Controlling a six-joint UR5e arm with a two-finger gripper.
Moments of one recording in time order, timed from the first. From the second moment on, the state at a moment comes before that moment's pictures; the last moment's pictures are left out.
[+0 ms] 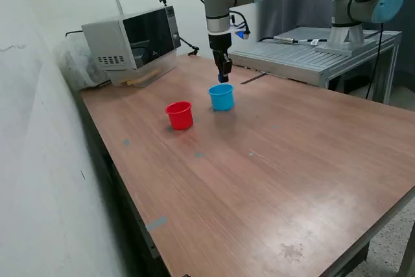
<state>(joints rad) -0.26 -1.08 1.70 -2.21 -1.69 3.18</state>
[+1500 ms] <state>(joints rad) -0.23 -1.26 1.76 -2.12 -1.69 3.17</state>
